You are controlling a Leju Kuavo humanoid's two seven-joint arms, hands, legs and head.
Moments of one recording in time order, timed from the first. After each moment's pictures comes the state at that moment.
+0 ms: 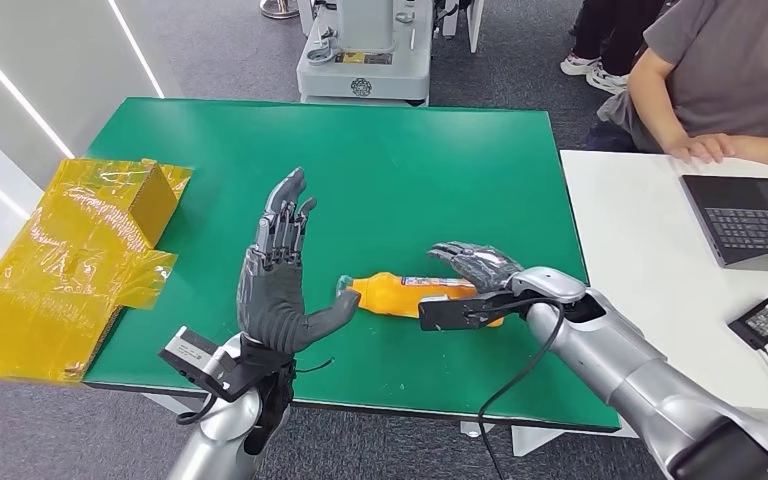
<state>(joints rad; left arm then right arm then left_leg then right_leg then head) -0.20 -0.20 -0.48 -1.48 -0.03 0.06 -0.58 -0.84 -0.26 0.98 -0.74 0.57 0.25 -0.22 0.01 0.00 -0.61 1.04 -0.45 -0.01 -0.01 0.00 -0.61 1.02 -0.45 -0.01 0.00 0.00</state>
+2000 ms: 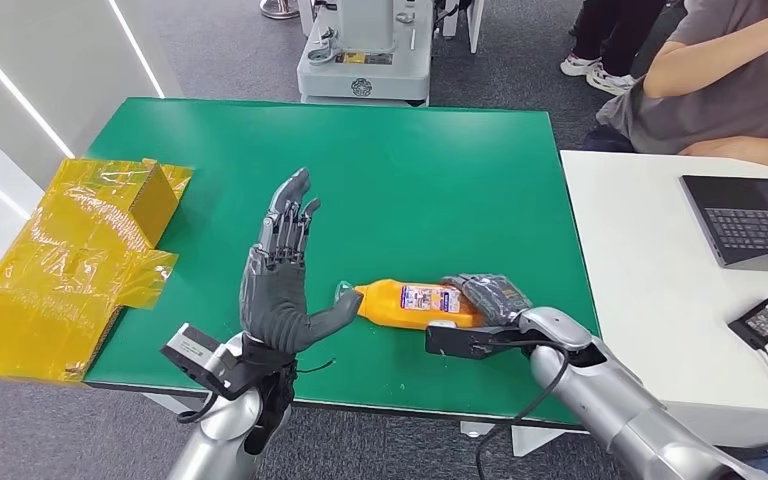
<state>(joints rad) -0.20 -0.20 -0.48 -1.48 -0.02 0.05 -0.57 -0.65 -0.28 0.86 -0.80 0.61 0.06 -0.19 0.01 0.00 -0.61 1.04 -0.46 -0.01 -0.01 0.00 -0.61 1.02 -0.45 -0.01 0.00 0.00</state>
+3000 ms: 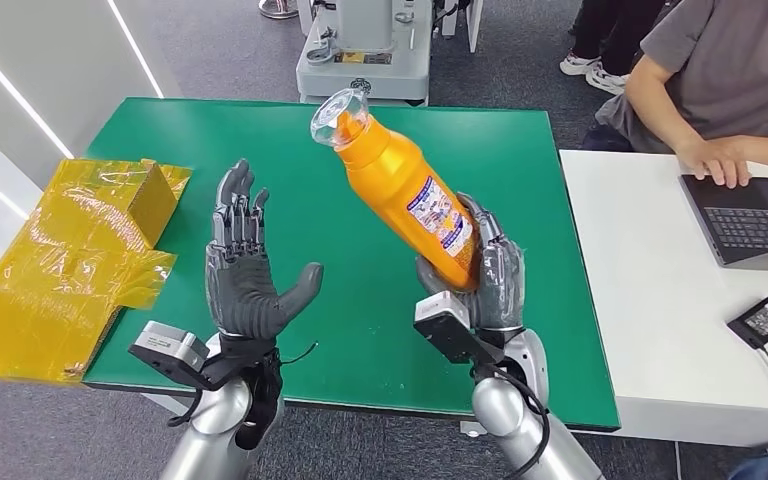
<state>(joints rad) -0.19 -0.21 -0.43 -1.48 0.04 0.19 -0.61 -0.35 0.00 0.55 -1.22 0.58 -0.61 -0.33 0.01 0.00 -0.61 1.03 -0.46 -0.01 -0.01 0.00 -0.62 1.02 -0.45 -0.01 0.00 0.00</state>
